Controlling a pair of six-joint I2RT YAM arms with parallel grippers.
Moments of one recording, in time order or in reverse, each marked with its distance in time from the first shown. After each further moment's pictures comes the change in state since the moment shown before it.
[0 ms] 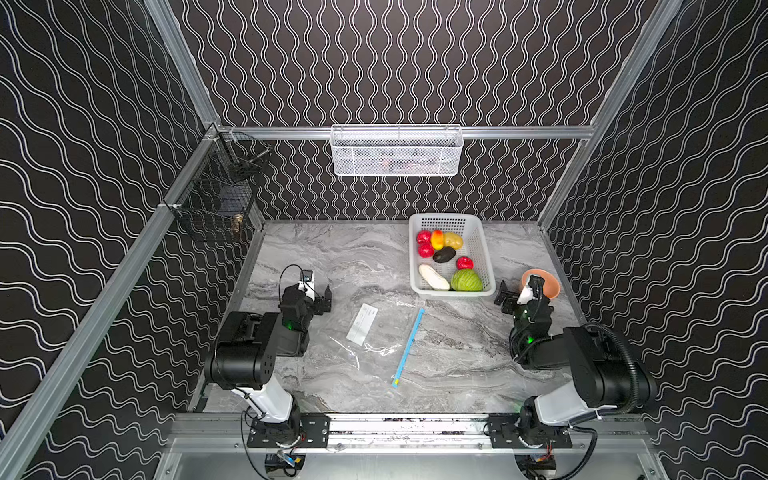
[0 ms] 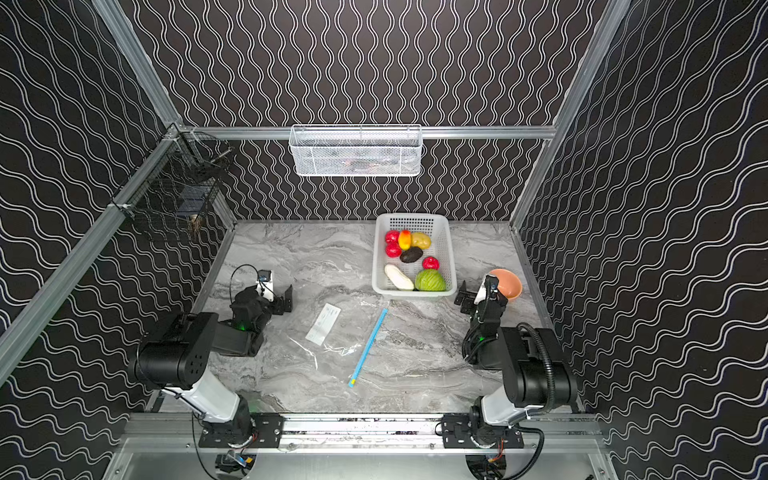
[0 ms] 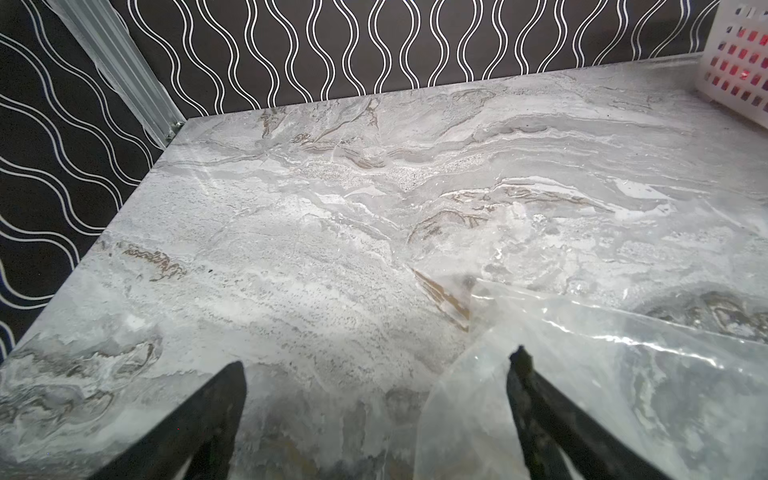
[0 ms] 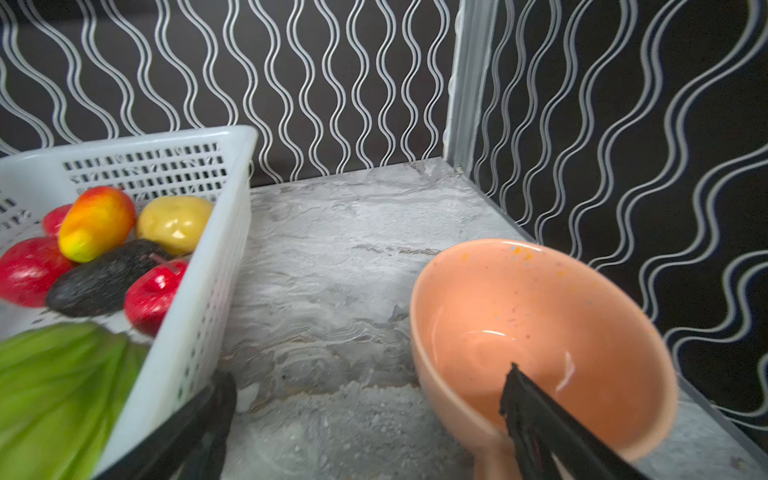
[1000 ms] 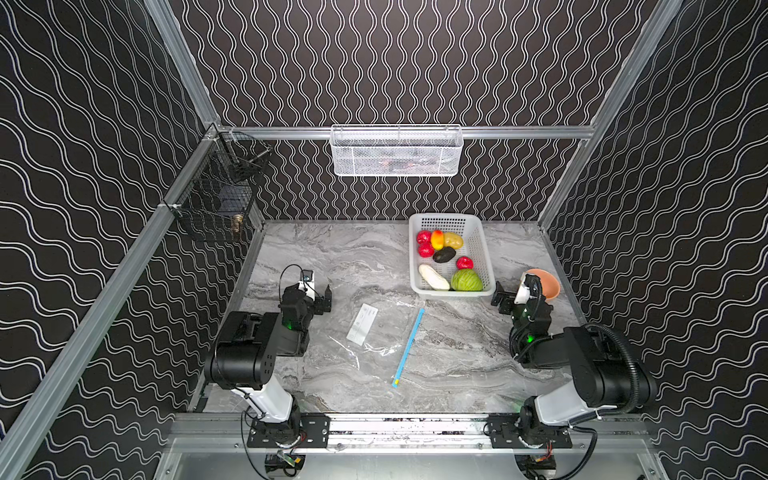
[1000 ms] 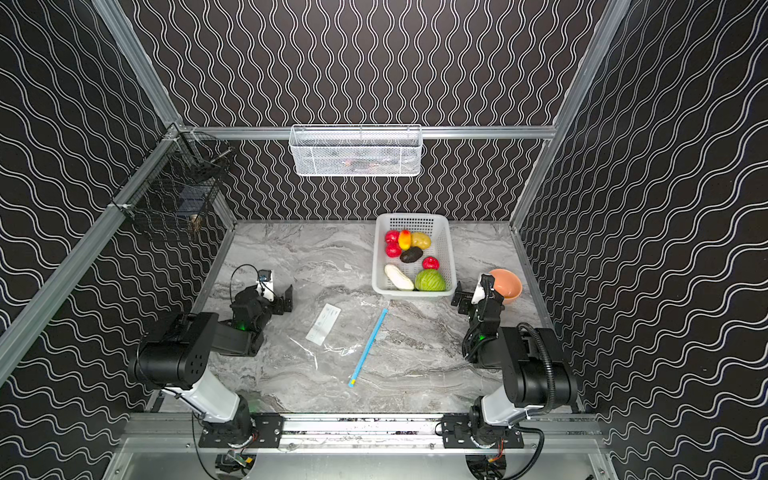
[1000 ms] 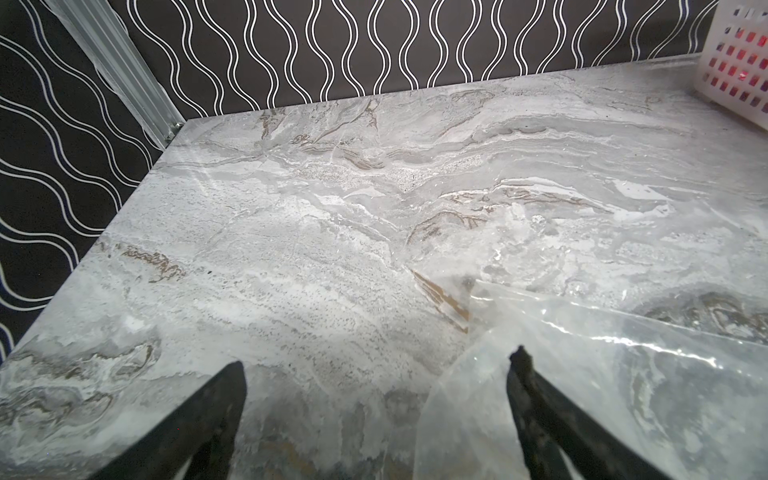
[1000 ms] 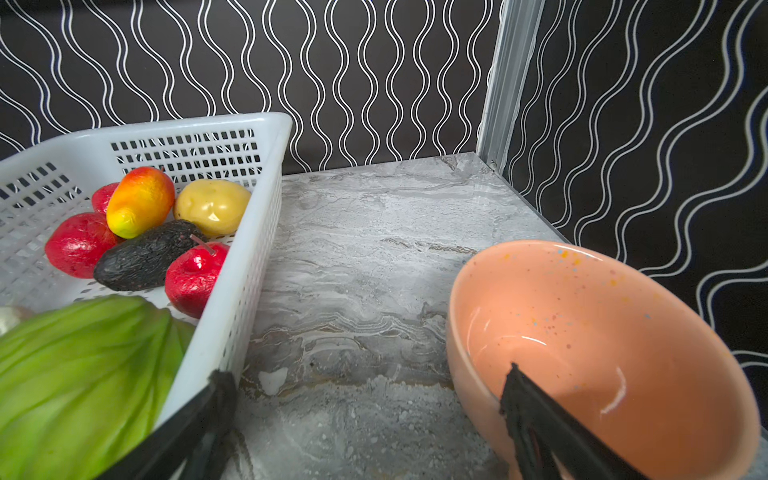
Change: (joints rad) left arm -0.002 0.001 0.002 -0.001 -0.001 0.000; right arm -0.005 0.000 0.013 -0.026 -0.052 -0.008
